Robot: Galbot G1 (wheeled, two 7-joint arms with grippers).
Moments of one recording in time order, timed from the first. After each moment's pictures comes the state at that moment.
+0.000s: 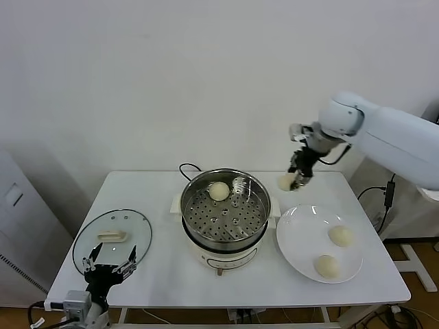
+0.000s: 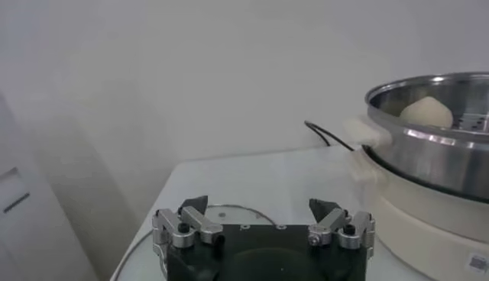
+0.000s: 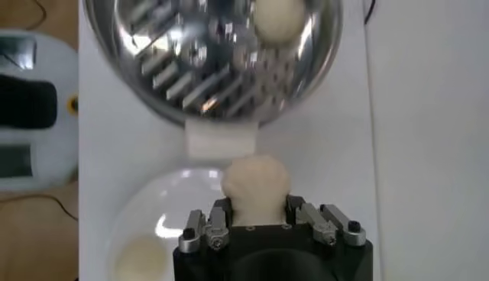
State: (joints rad) left arm 1.61 -1.61 -0.75 -2.23 0.13 0.36 0.23; right arm 0.69 0.89 -1.25 1.32 0.39 -0.57 -1.21
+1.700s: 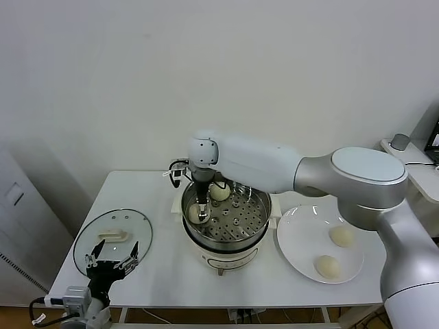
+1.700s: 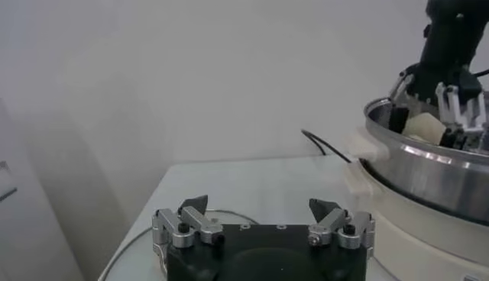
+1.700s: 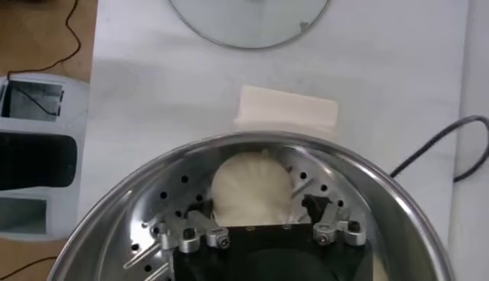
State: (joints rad) left arm 1.58 -1.61 -0.75 -2.22 0.08 0.38 0.24; right arm 0.51 1.40 -1.25 1.09 0.39 -0.72 -1.12
